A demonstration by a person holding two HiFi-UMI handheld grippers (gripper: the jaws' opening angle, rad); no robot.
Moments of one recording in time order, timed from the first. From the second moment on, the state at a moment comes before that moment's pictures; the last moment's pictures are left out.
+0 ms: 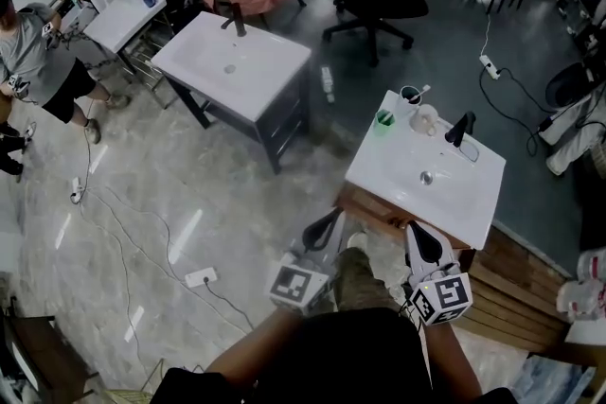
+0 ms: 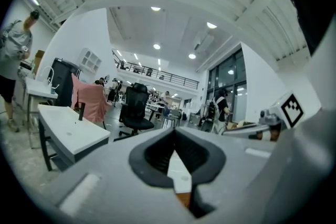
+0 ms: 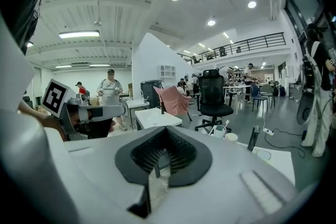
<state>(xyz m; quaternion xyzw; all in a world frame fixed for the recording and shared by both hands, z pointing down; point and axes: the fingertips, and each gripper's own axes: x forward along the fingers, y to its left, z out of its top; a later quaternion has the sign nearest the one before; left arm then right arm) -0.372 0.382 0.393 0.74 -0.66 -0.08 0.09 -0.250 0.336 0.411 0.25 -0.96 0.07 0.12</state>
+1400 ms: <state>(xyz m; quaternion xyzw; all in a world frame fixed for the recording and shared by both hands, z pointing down) -0.382 0.077 0.467 0.71 -0.69 -0.01 0.15 -0.321 -0.002 0.514 0.24 -0.94 0.19 0.13</state>
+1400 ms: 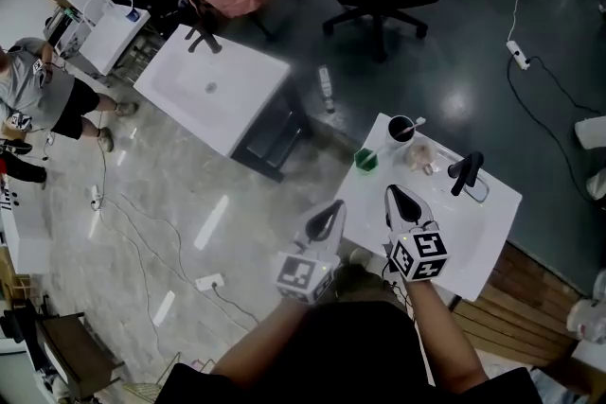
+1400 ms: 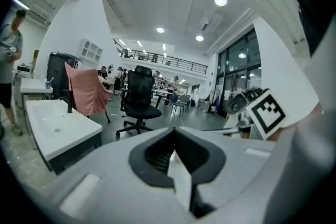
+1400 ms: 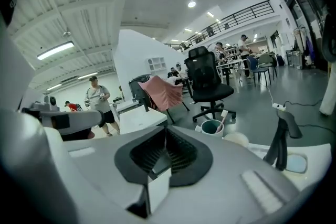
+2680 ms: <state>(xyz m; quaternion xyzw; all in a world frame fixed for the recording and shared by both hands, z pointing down) -0.377 -0.104 0.613 0.81 -0.54 0.16 0.16 -0.284 -0.016 0.557 0.36 -0.90 0.20 0.16</state>
